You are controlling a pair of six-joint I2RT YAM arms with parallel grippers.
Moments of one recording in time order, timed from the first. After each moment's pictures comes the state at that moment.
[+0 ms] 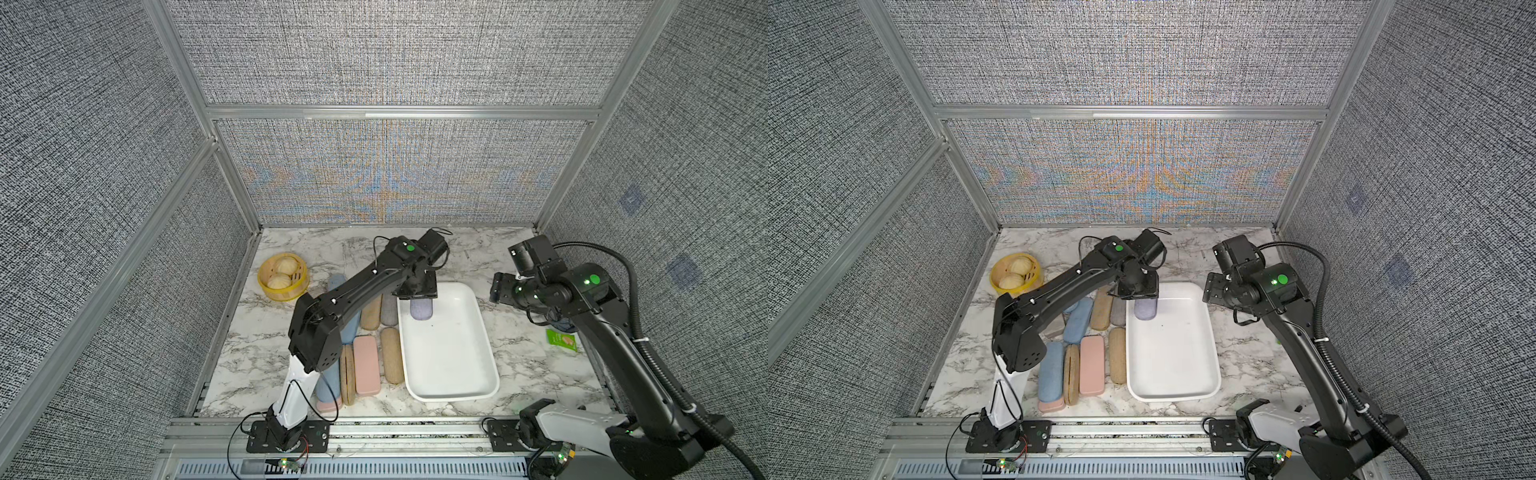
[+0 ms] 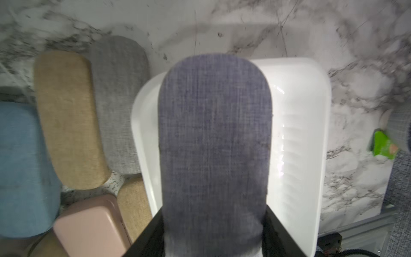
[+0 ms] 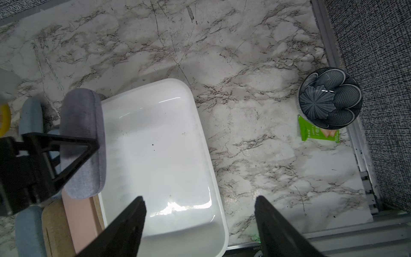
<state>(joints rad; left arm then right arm) -0.88 2.13 2.08 -1.24 0.06 -0.79 0.42 1.19 1.50 -1.36 0.25 0.60</state>
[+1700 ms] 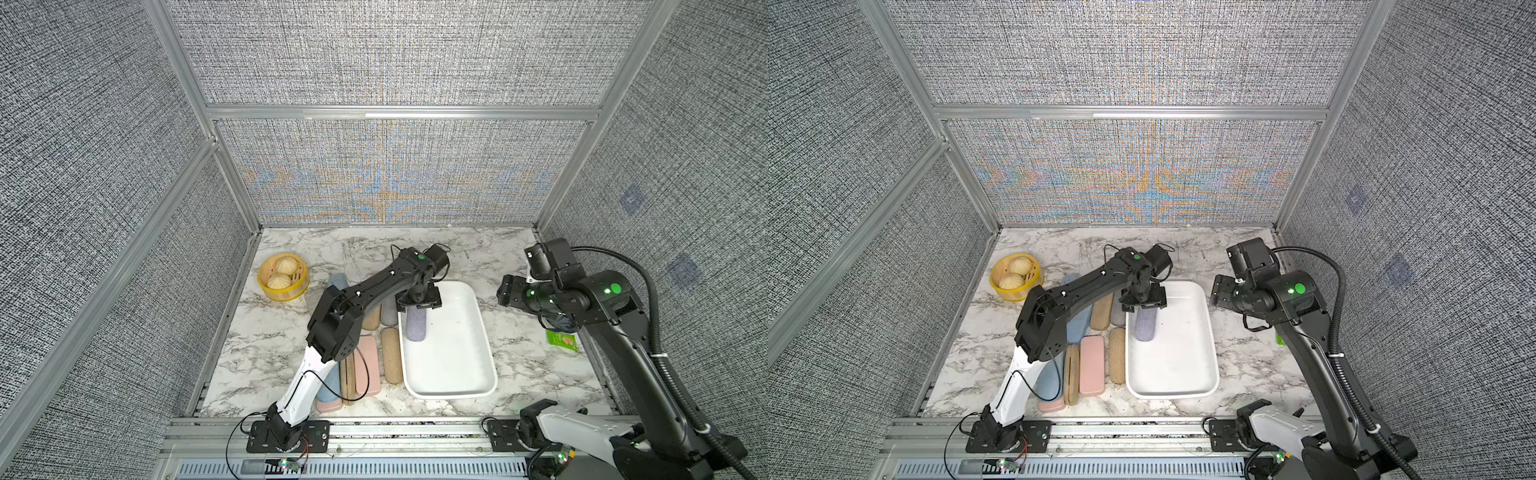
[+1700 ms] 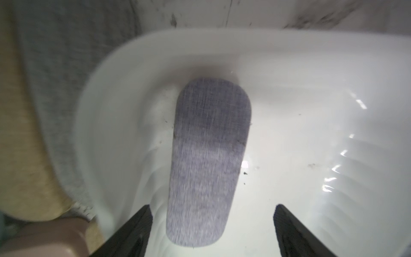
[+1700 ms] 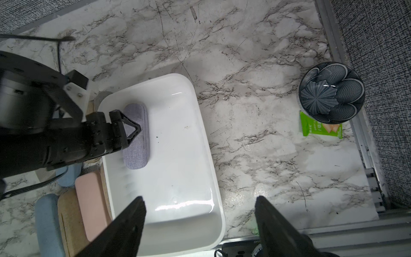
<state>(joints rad) -0.87 2.21 2.07 -1.21 0.02 -0.87 0.41 1.16 1.53 -1.40 0.18 0.57</state>
